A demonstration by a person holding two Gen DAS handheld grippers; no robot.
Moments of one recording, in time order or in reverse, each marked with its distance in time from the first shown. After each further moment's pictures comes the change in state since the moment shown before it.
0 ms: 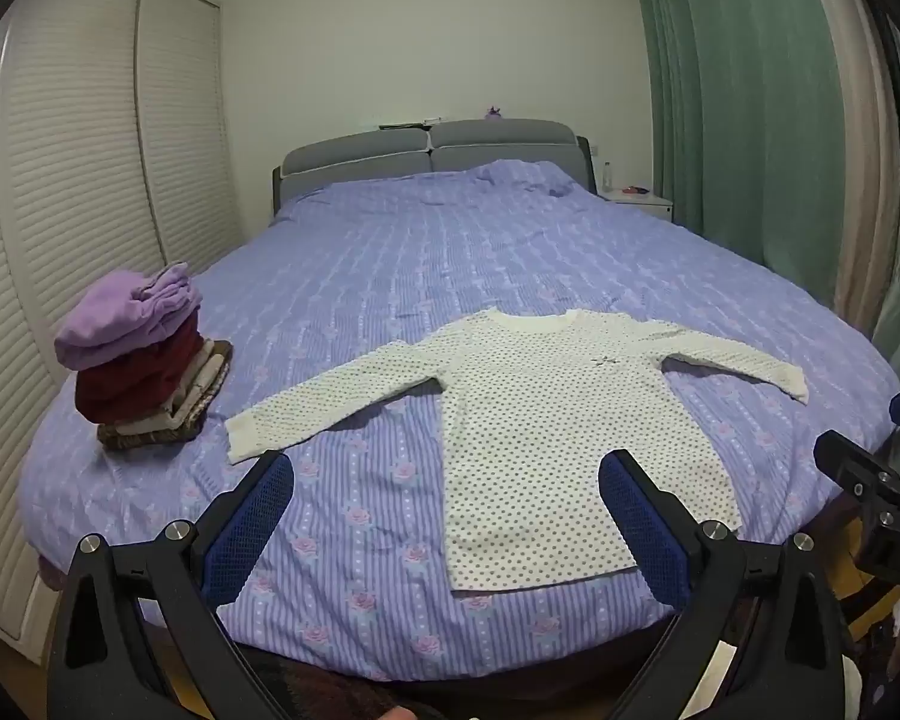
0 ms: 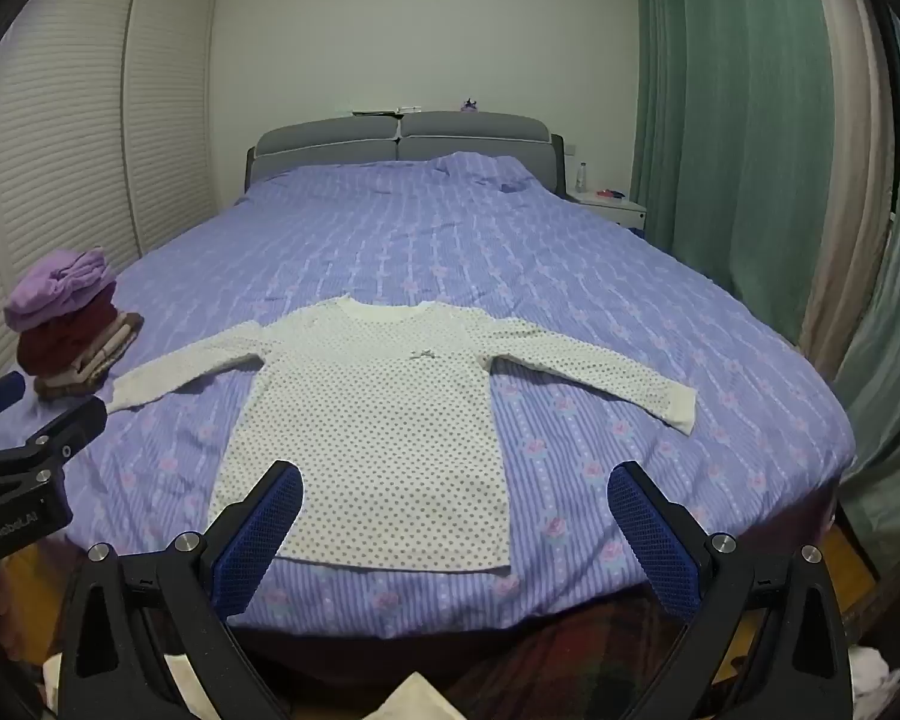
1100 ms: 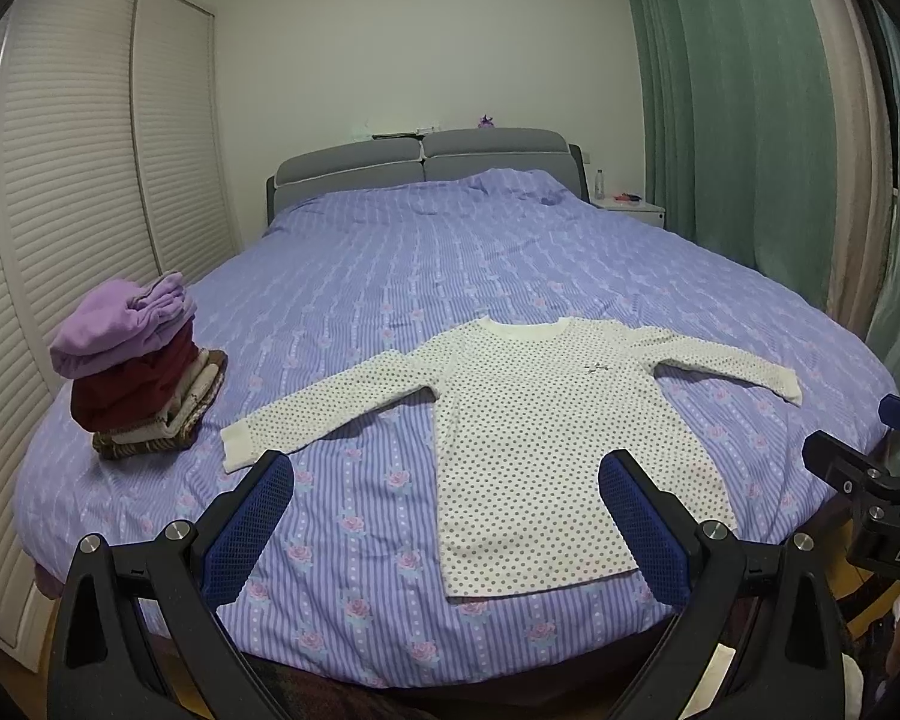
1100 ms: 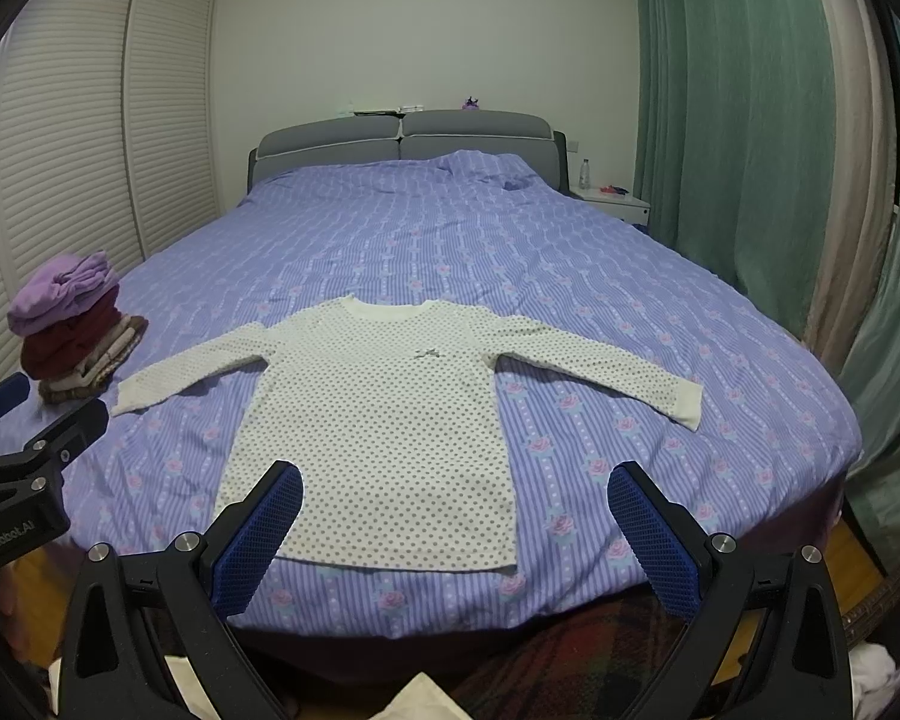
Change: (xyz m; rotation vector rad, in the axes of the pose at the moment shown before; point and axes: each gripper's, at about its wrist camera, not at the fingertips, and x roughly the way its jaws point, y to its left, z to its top) left arm -0.004 0.003 0.002 -0.005 -0.025 -0.023; right arm 0.002 0.003 -0.001 0.010 0.006 0.013
